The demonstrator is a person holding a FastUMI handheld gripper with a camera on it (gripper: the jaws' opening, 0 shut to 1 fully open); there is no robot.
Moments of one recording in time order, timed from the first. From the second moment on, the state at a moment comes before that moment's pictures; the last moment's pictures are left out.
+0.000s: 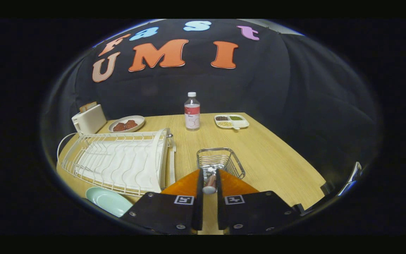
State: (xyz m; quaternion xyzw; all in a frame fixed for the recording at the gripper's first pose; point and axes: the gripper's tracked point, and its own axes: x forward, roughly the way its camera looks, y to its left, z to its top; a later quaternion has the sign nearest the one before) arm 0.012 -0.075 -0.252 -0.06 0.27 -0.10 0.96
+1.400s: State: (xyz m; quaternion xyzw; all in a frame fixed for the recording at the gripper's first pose) arm -0.085 0.072 -0.132 -0.05 0.19 0.07 0.98
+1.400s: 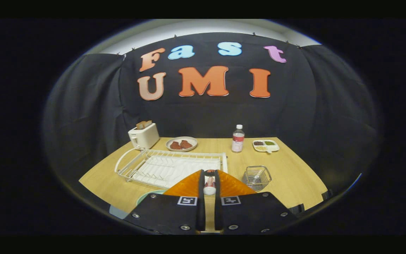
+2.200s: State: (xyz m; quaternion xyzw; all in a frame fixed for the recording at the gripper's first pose) arm -0.142 0.168 -0.219 -0.08 0.26 0.25 0.93
